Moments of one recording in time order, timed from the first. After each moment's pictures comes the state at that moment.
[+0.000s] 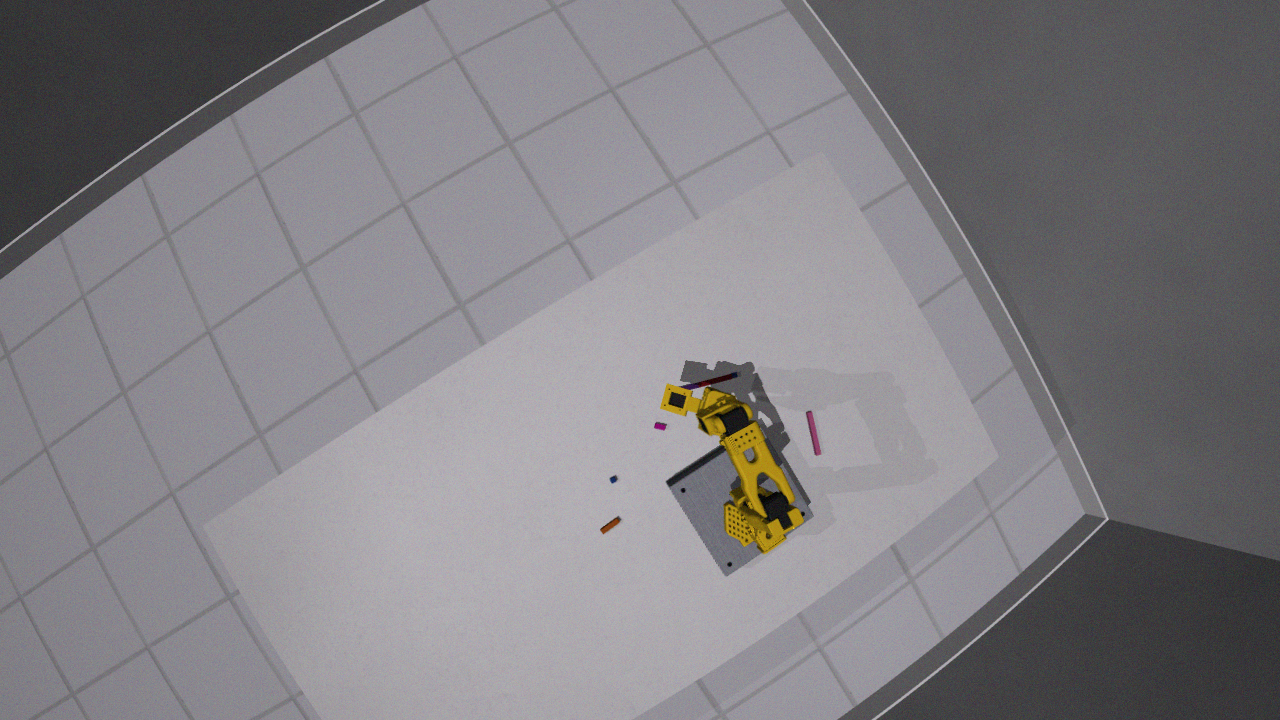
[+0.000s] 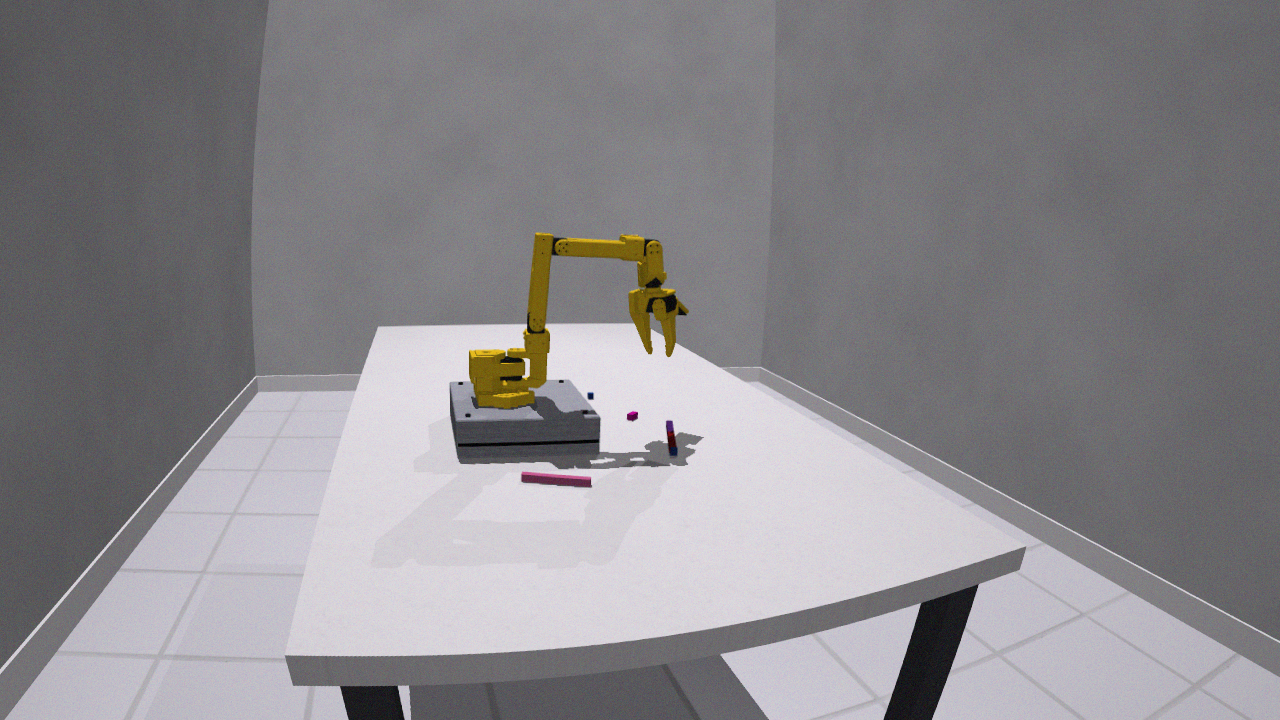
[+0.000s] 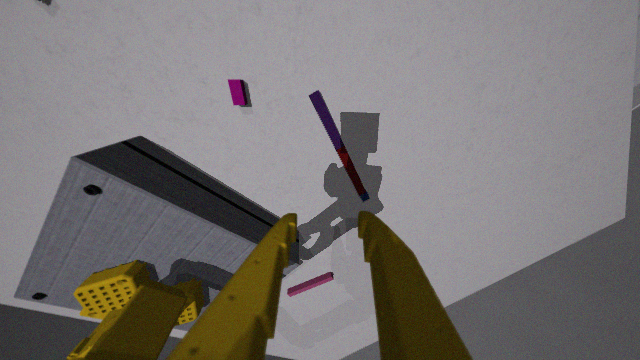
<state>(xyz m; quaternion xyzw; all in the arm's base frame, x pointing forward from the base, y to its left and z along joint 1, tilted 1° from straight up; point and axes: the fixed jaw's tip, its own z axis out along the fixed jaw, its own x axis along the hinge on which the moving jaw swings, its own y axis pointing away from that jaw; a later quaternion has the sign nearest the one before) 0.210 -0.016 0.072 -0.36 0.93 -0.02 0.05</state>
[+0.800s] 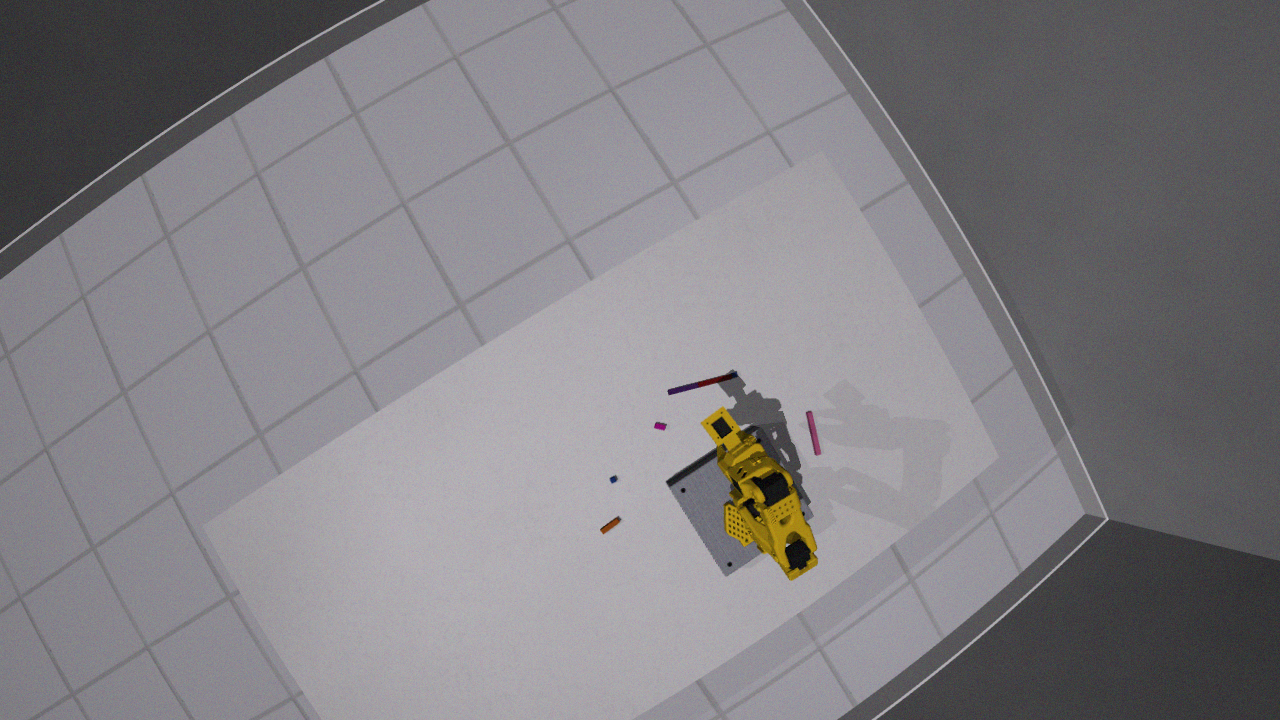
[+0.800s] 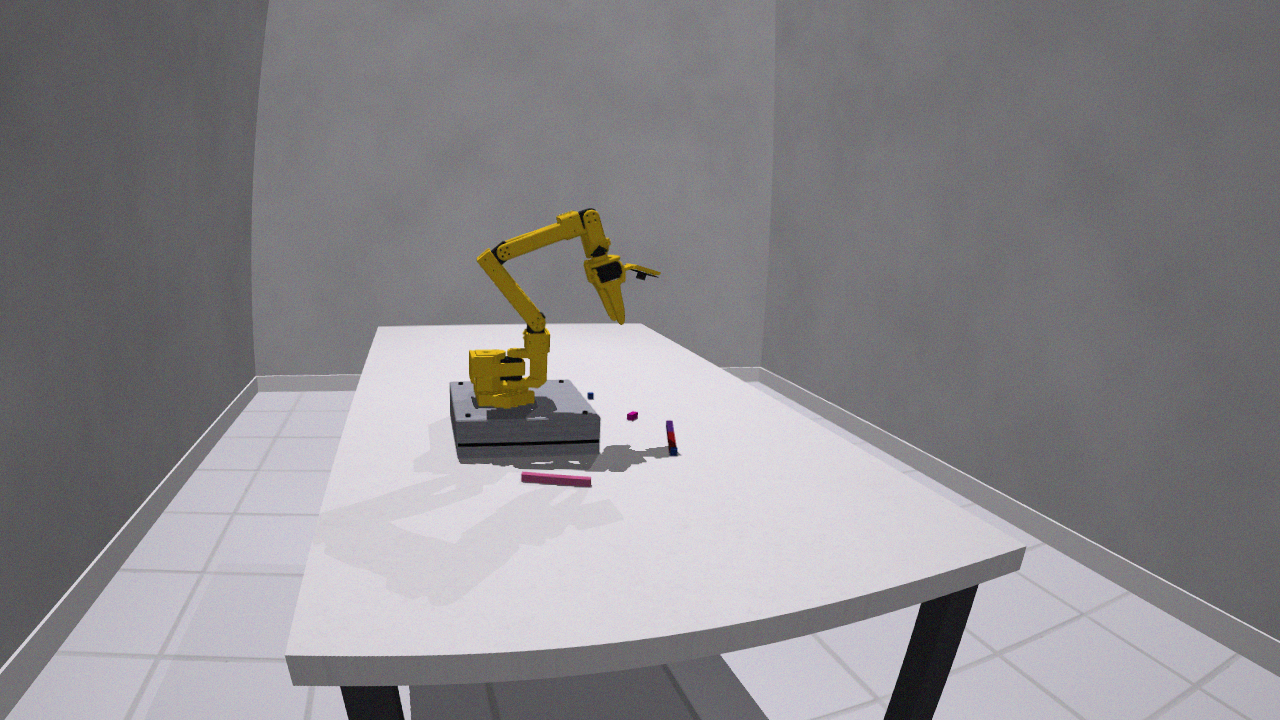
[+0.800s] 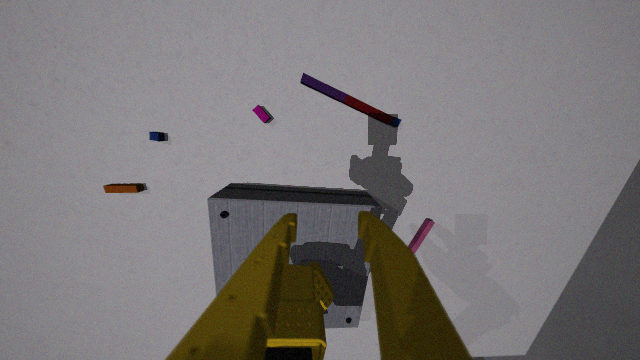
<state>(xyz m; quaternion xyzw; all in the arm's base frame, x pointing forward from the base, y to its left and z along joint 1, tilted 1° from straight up) 0.151 -0.004 0.122 -0.03 0.99 -0.02 0.16</state>
